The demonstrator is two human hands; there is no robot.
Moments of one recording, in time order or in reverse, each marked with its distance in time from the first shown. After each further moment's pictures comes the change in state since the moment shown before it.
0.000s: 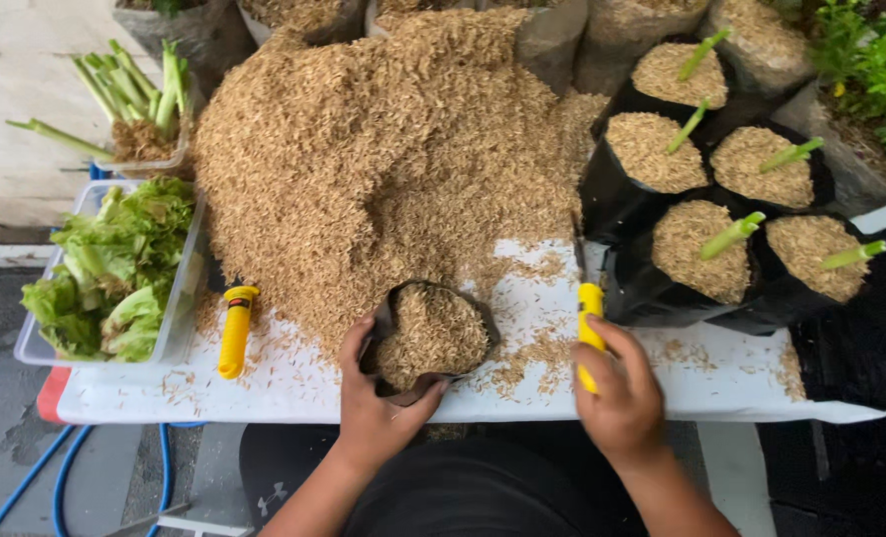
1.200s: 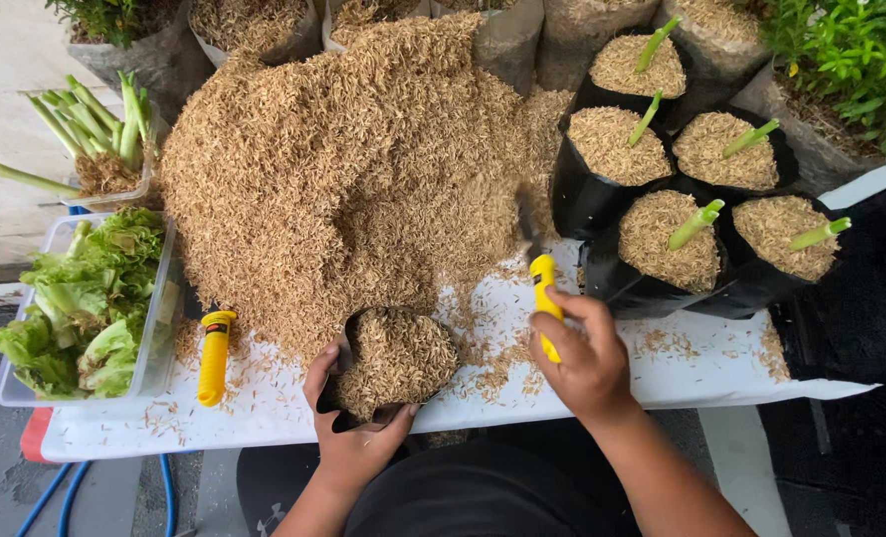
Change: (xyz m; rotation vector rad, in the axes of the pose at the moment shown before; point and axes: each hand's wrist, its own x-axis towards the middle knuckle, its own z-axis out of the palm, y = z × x) left_hand -0.016 -0.042 -0.013 0.138 0.089 0.224; right_hand 0.029 0.017 0.024 0.036 0.036 -0.046
